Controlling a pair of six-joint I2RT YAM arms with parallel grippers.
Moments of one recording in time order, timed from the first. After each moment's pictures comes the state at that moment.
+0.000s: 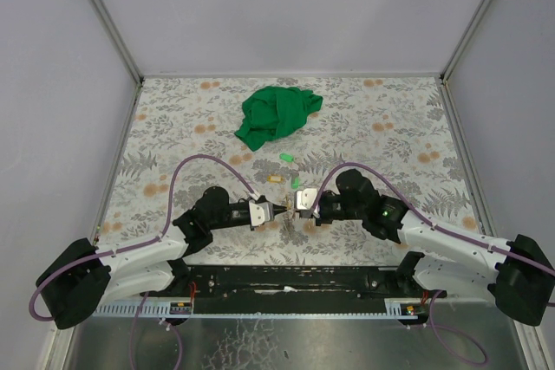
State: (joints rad) left arm -0.84 1.01 0.27 0.57 0.52 0.40; right arm 0.90 1.04 0.57 -0.03 -0.43 -0.59
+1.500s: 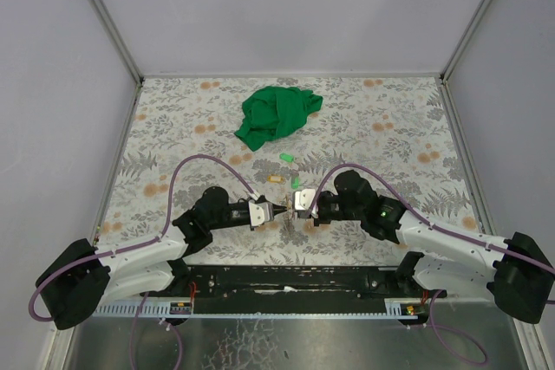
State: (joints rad) left arm -0.84 1.00 0.27 0.57 0.52 0.40; right arm 0.91 1.05 0.56 -0.01 -0.40 -0.59
